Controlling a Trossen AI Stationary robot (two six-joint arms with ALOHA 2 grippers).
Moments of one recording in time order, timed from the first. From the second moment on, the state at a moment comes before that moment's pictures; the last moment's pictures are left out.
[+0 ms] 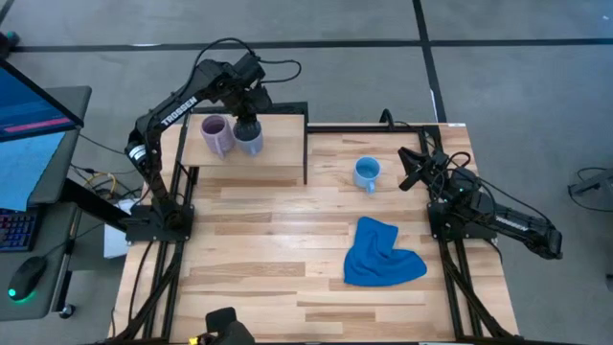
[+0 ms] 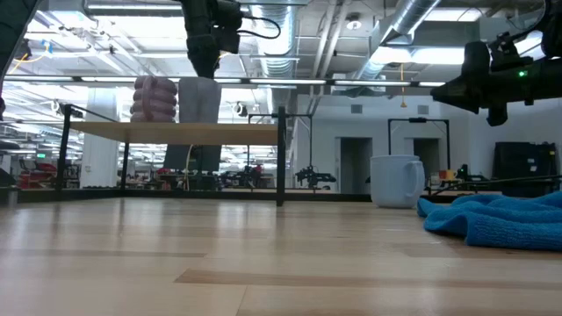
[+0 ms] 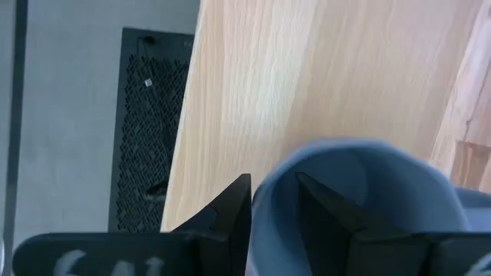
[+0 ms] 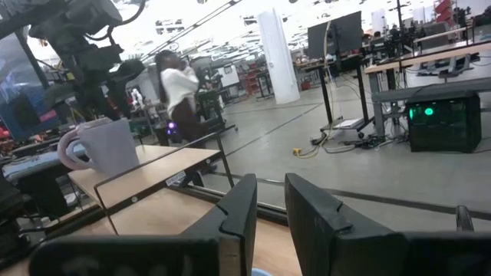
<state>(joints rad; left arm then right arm) 0.74 1.77 1.96 -1.42 -0.01 0.54 -0.44 0.05 0.02 0.14 0.32 0.18</state>
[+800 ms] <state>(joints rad) 0.68 1.77 1.96 -1.42 -0.04 0.57 -0.44 0.05 0.02 0.14 0.32 0.18</state>
